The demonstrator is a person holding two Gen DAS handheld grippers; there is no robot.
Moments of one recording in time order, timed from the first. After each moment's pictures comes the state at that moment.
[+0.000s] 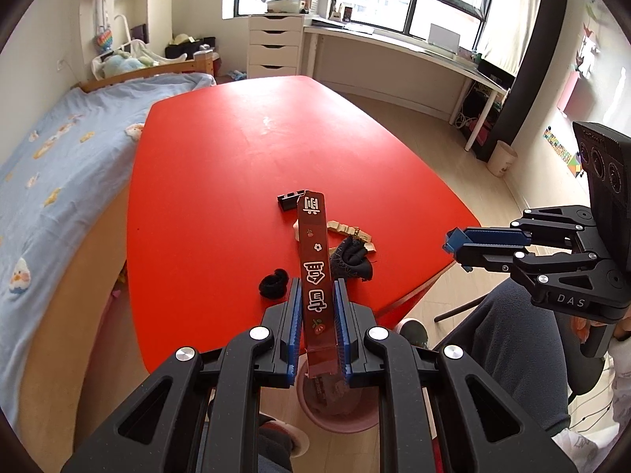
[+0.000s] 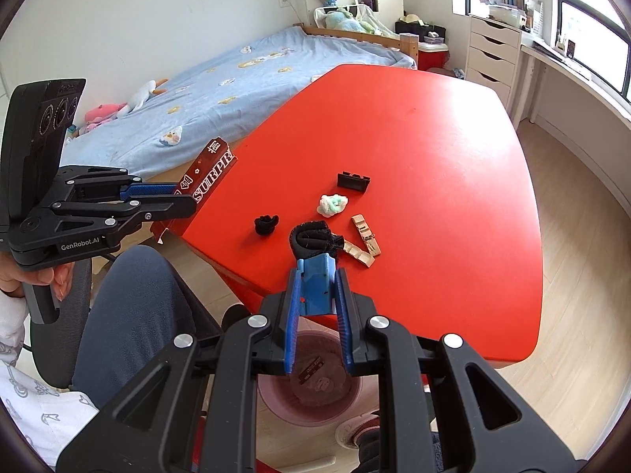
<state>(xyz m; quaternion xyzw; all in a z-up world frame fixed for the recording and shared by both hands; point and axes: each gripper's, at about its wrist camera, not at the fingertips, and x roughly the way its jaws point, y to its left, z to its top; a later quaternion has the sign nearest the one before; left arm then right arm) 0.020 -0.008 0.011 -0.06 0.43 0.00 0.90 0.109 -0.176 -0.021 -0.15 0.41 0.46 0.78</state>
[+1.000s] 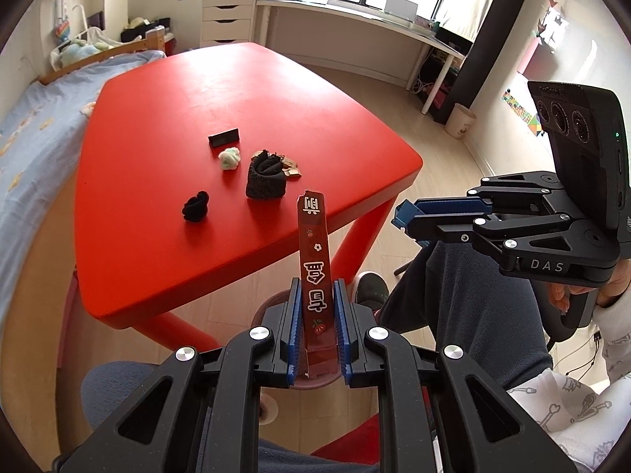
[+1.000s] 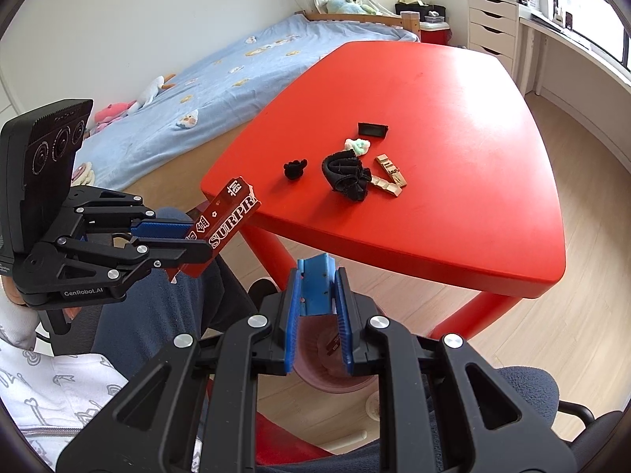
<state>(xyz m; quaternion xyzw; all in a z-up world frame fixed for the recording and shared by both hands) -0.024 -0.056 -0.021 -0.06 0.47 -0.08 0.88 0.066 -0.202 -0.048 -0.13 0.44 0.46 0.76</state>
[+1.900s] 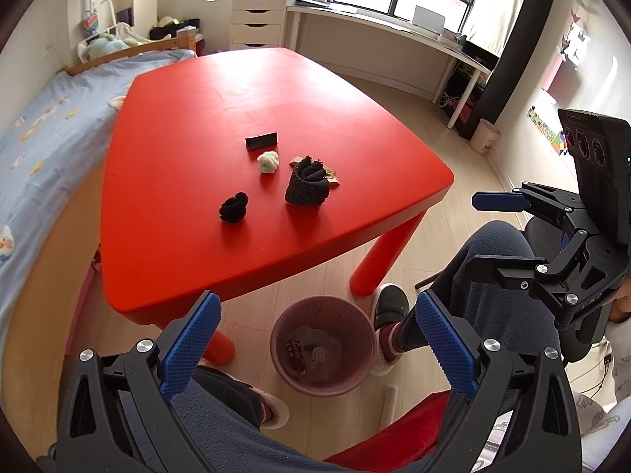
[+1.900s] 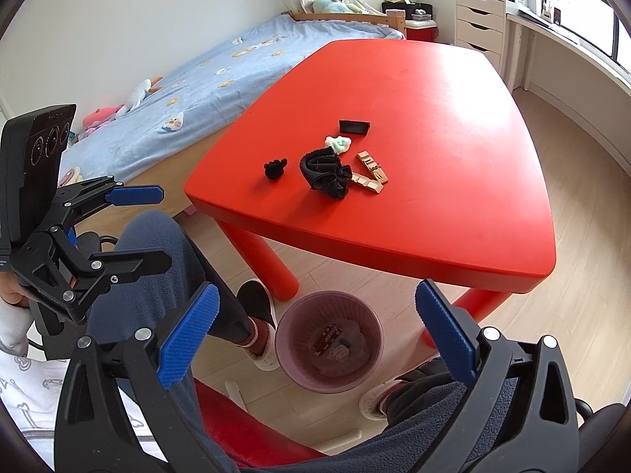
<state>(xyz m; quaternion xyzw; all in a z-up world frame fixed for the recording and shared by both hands) -0.025 -0.038 -0.024 -0.07 0.46 -0.03 0.88 0.073 -0.211 -0.054 -0.13 0.44 0.44 0.77</state>
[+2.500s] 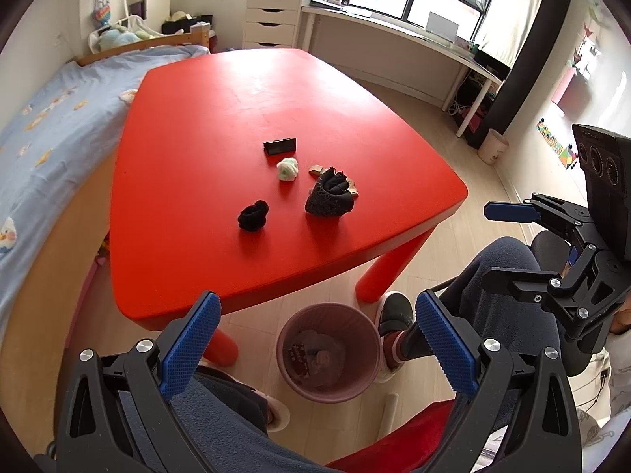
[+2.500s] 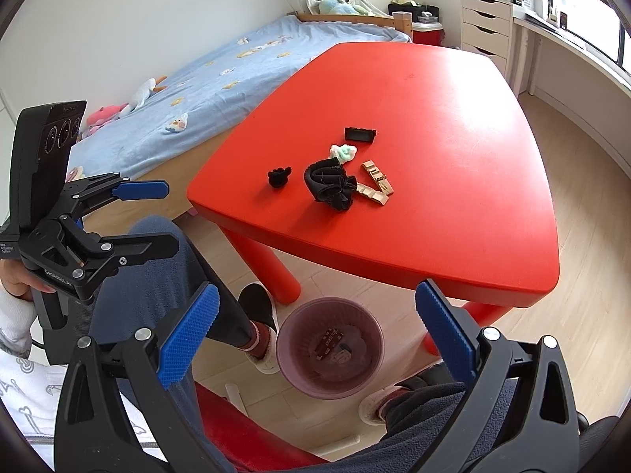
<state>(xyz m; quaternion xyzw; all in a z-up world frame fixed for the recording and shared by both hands) -0.013 -0.017 -0.021 -0.09 0.46 -0.02 0.88 0.081 -0.200 -0.047 -0.13 0.44 0.45 0.77</state>
